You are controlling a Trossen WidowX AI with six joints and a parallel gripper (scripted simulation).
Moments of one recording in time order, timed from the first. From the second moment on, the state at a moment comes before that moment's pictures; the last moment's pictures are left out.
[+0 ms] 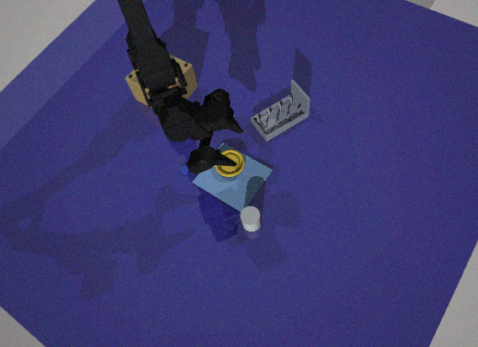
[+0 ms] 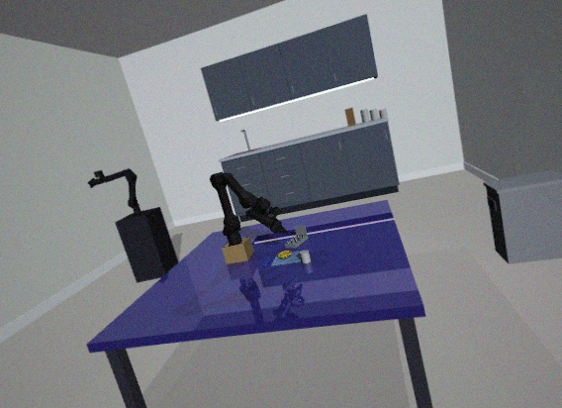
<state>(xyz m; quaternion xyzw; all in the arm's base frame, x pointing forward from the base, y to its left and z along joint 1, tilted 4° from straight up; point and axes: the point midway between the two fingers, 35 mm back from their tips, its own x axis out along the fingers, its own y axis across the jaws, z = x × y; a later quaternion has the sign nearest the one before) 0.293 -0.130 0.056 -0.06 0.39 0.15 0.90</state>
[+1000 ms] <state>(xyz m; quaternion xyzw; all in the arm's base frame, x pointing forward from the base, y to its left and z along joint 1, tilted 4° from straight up) 0.274 -0.111 0.001 0.07 0.70 -0.02 0.71</state>
